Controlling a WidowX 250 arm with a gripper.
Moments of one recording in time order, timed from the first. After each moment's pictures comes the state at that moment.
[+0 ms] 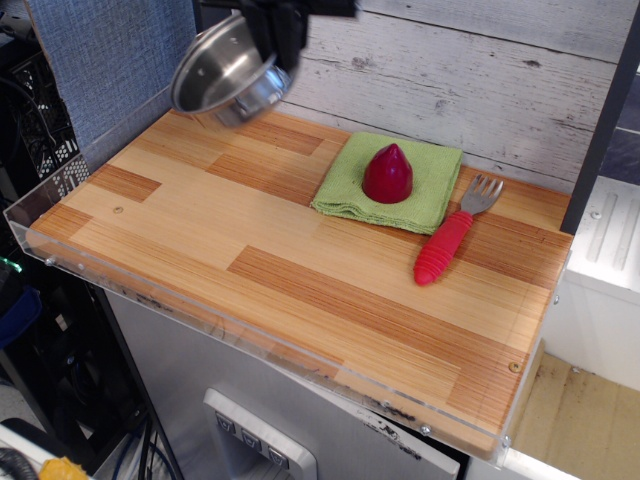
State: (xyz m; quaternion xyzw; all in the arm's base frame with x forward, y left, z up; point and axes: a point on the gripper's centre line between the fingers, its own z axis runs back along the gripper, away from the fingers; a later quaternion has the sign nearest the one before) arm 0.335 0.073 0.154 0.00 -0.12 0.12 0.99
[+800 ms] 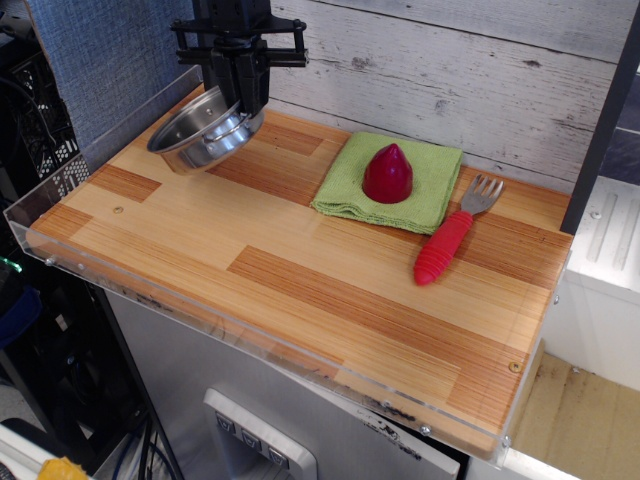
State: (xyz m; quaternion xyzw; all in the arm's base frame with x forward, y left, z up) arm 0.350 0.105 0.088 -0.04 0.02 0.11 0.99
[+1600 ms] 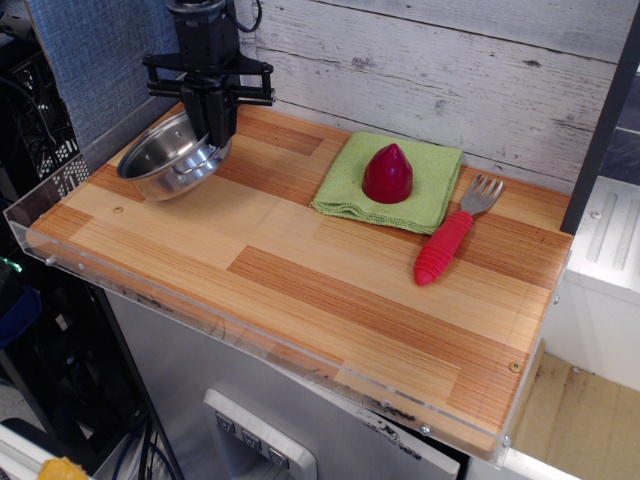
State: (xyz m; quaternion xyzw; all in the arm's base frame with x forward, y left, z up) arm 0.341 0.133 0.062 0.00 0.00 0.13 0.99
